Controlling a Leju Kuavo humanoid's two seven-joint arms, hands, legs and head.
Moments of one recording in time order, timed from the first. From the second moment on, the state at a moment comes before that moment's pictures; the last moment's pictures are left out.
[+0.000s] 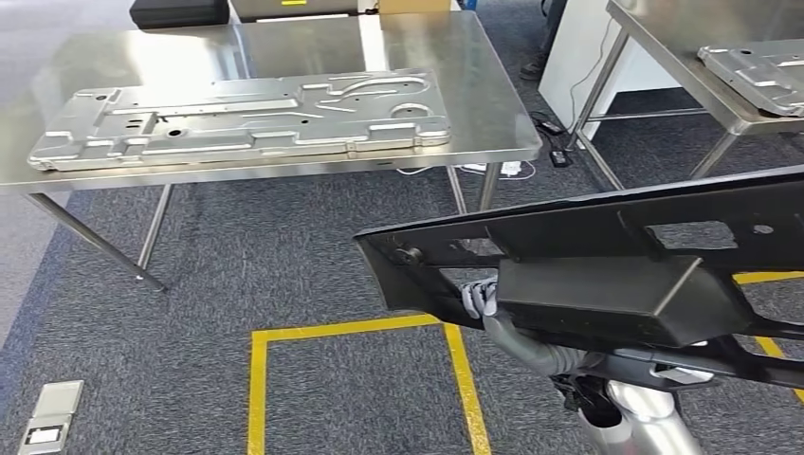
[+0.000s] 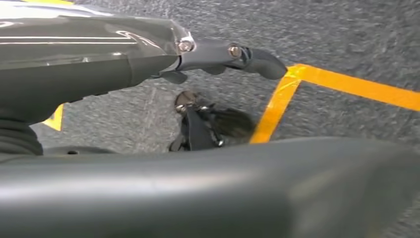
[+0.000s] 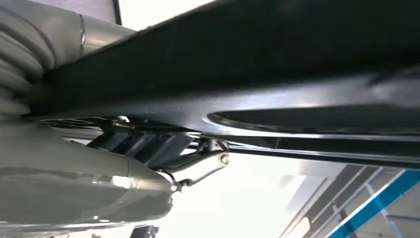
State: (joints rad) left arm -0.10 -0.16 1.38 -0.24 -0.73 -0.12 -0.19; right arm -0.09 0.00 0.25 -1.80 -0.19 0.61 -0.54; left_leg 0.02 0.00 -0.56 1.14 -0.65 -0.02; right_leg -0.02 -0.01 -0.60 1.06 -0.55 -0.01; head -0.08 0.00
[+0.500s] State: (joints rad) left arm -0.10 -0.15 1.38 -0.24 -0.73 -0.12 -0.19; right arm -0.10 -0.01 0.26 -1.80 -0.17 0.60 -0.55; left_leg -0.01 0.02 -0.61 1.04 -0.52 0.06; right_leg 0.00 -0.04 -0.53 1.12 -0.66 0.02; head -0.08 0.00
